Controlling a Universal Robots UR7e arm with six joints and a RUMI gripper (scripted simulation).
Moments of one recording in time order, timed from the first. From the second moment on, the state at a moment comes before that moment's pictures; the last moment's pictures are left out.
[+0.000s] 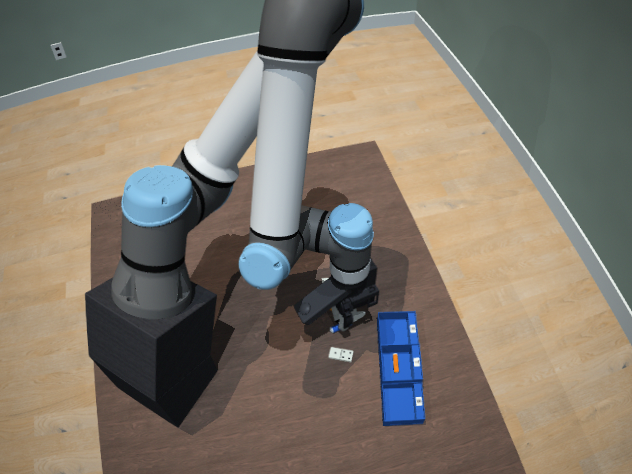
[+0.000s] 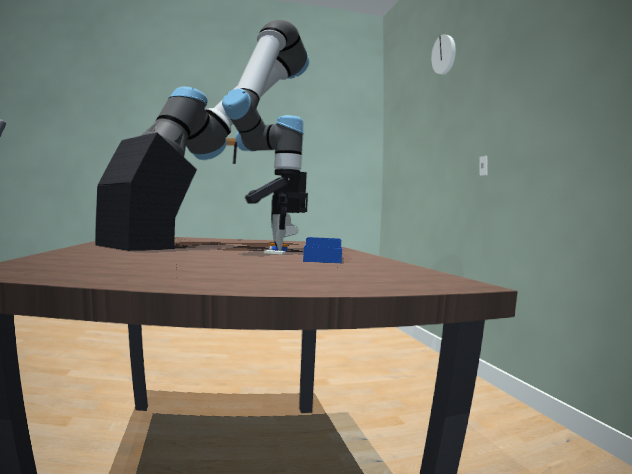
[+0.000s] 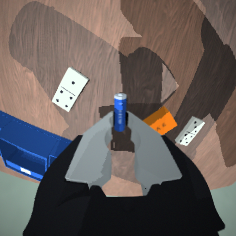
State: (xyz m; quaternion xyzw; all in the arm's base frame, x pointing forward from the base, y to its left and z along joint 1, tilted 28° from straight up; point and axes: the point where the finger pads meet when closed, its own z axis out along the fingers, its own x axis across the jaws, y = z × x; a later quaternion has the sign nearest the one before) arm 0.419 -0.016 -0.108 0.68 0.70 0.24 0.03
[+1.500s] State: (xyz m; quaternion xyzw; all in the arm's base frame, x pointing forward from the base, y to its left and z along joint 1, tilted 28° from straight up) arm 0.397 -0.033 -0.056 0.68 0.70 0.24 0.03
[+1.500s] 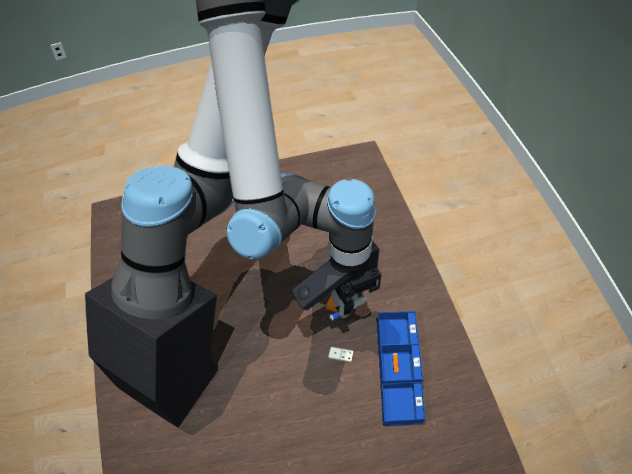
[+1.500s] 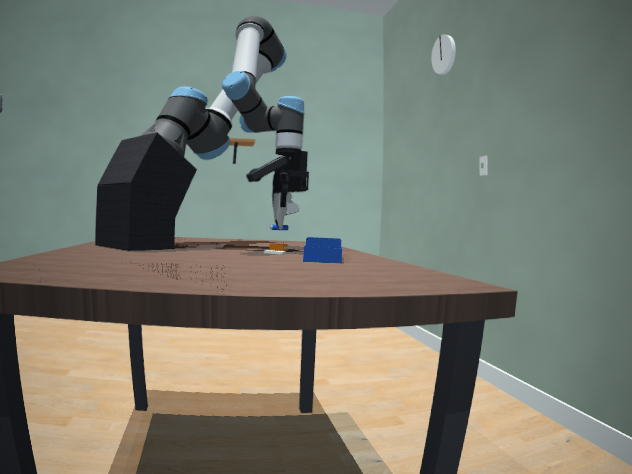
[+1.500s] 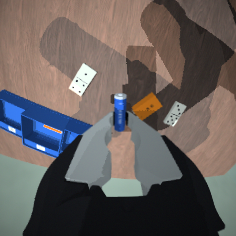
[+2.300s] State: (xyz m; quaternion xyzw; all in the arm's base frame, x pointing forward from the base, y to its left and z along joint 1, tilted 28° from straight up) arm 0.401 -0.050 -0.051 0.71 0.66 0.24 0.02
